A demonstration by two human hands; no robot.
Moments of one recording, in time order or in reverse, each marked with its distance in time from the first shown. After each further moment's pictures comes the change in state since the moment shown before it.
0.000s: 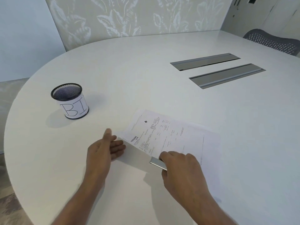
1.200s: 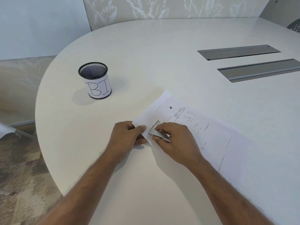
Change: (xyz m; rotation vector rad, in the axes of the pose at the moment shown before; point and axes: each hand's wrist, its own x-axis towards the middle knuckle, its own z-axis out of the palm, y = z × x) left_hand -0.003 0.015 0.000 0.221 -0.160 -0.103; right_hand 0.070 -0.013 0.036 0.584 0.054 -0.170
